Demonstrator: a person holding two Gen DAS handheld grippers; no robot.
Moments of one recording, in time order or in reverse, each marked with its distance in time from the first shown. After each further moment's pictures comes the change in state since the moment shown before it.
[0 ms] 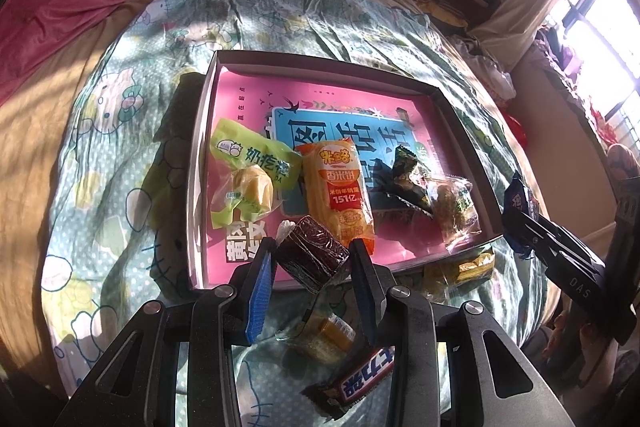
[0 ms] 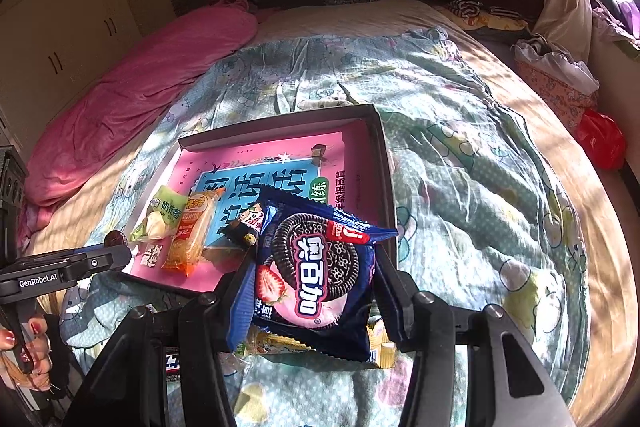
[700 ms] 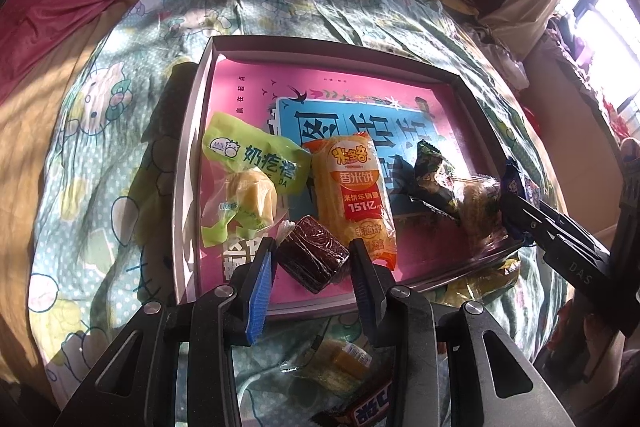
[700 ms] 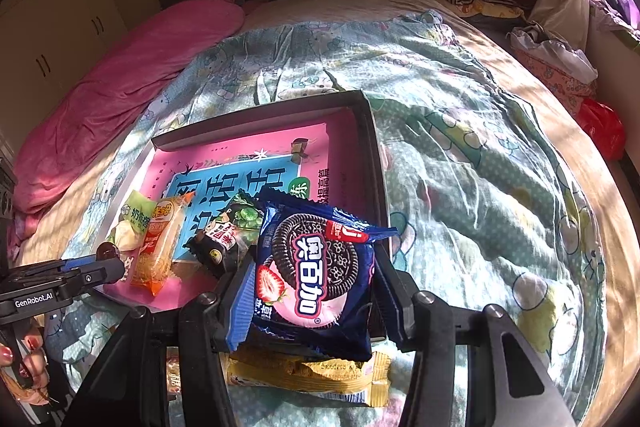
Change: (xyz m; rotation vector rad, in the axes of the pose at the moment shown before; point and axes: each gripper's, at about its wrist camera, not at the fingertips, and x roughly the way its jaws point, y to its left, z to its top) left arm 0.029 0.000 0.009 0.009 0.038 0.046; right arm 0.040 -0.009 0.008 0.012 0.032 -0.011
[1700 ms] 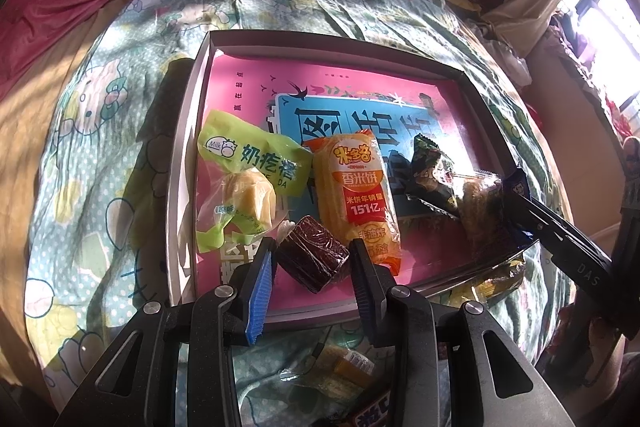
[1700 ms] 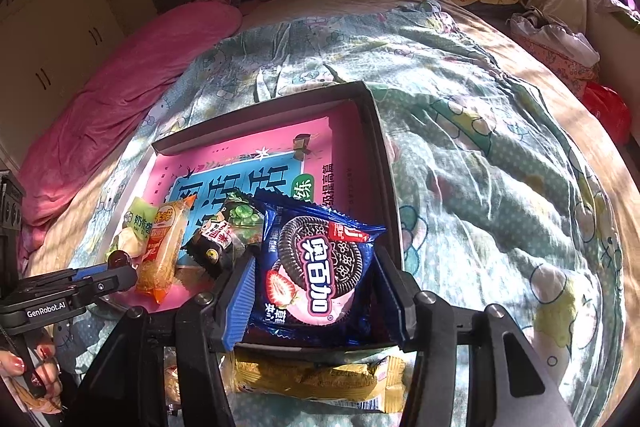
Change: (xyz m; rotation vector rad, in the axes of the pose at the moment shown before) left arm 0.008 -0.001 0.004 -0.001 0.015 0.004; right arm 0.004 -0.007 -0.003 0.066 0.010 0.021
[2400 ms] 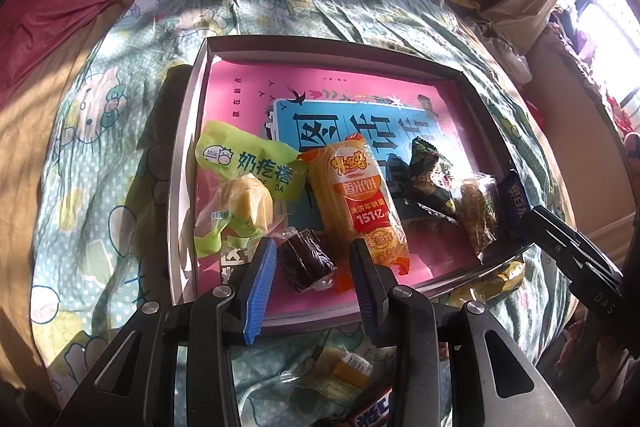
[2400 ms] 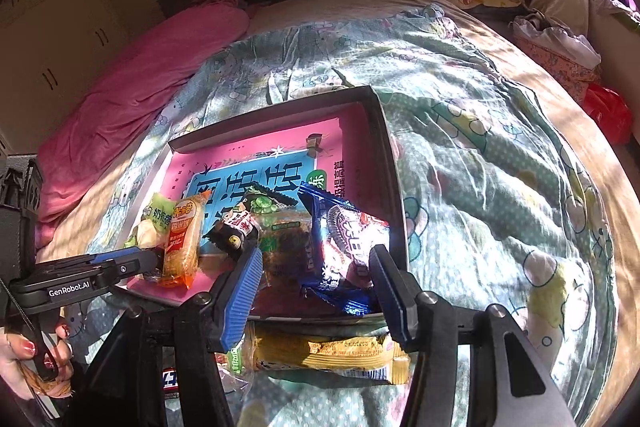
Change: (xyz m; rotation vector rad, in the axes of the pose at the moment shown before) left arm -0.003 -0.002 0.003 0.014 0.000 0.007; right arm -0.021 0.009 -0.007 -0.014 -0.010 0.028
